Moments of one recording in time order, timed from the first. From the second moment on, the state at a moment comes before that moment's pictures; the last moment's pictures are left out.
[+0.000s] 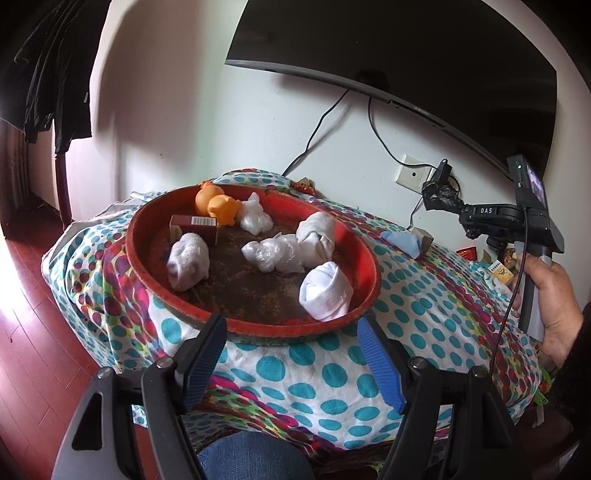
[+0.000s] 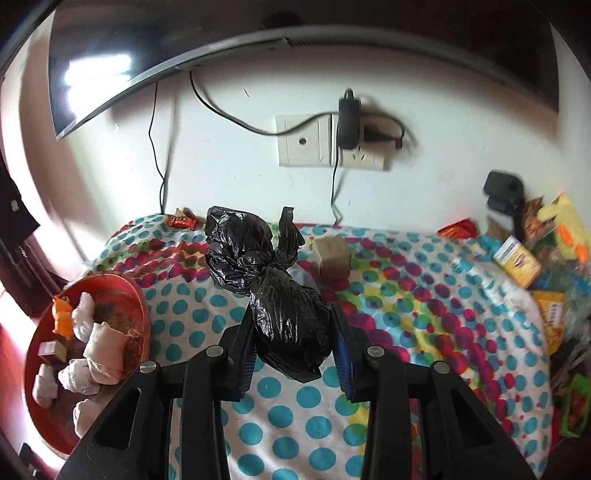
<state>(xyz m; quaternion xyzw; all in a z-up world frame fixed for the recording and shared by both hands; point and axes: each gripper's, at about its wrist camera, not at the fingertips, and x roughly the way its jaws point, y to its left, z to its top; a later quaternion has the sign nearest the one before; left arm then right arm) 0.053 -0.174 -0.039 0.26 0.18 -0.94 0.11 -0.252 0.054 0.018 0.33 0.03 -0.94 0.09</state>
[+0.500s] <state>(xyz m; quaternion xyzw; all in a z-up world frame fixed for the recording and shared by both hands) 0.050 -0.184 -0.042 0.26 0.19 -0.94 0.12 -0.227 -0.023 0.014 0.33 0.08 -0.93 0.11</state>
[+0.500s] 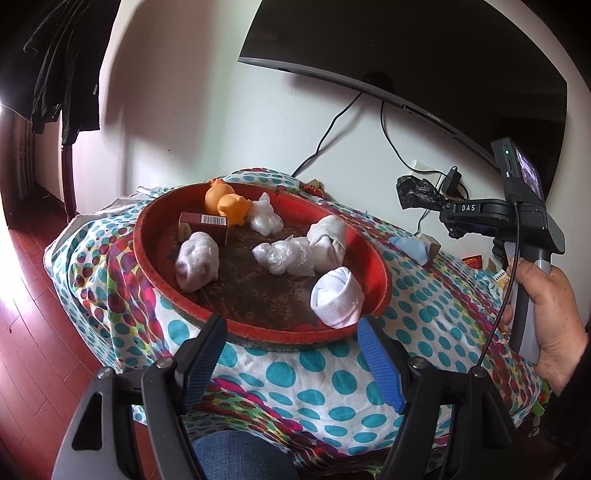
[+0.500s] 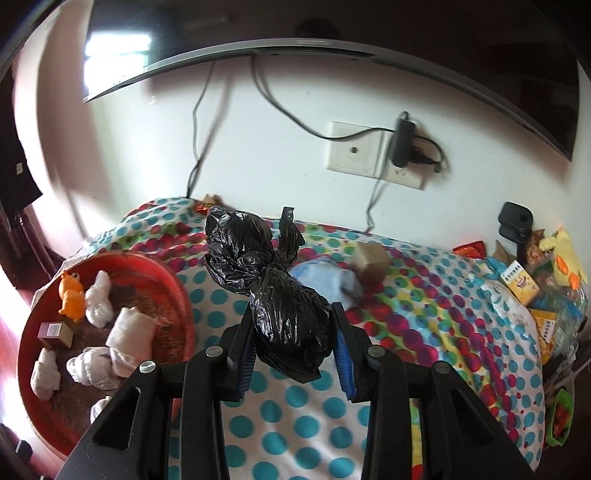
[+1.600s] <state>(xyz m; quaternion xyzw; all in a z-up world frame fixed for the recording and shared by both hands) 0.047 -0.186 -0.049 0.27 0.20 -0.93 0.12 -0.127 -0.162 -0.035 0.37 0.17 -0.80 0.43</state>
